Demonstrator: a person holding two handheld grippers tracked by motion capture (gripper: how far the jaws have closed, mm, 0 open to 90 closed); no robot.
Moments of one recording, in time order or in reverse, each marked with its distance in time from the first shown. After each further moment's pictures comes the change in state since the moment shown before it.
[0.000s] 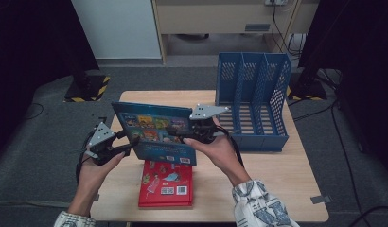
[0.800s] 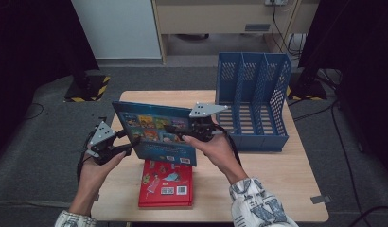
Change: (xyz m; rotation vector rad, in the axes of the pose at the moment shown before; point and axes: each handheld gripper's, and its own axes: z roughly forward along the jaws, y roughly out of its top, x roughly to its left) left arm -0.001 0.002 0.002 0.003 0.000 -0.005; right arm -0.005 0.000 0.006 -0.039 0.042 0.026
